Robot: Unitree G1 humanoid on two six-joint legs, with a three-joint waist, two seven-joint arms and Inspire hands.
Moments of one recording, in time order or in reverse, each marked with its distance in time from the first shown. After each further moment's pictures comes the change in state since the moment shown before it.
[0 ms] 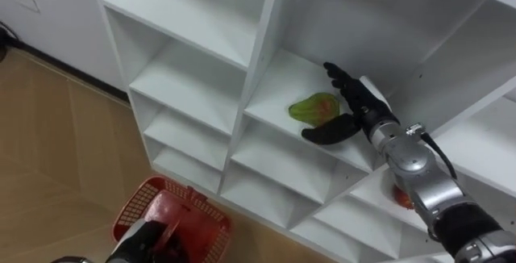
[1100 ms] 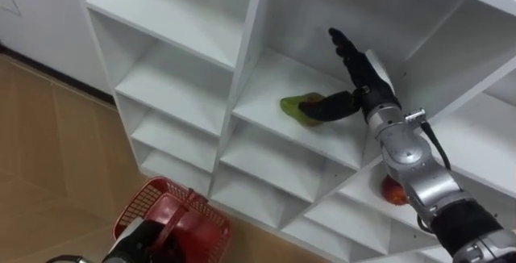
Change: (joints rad) left arm -0.011 0.016 -0.007 0.022 0.002 -0.009 0.005; right arm 0.023 0.001 0.000 -0.173 0.000 -0.022 -0.154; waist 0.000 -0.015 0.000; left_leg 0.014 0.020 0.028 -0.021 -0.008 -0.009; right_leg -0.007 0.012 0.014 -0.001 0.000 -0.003
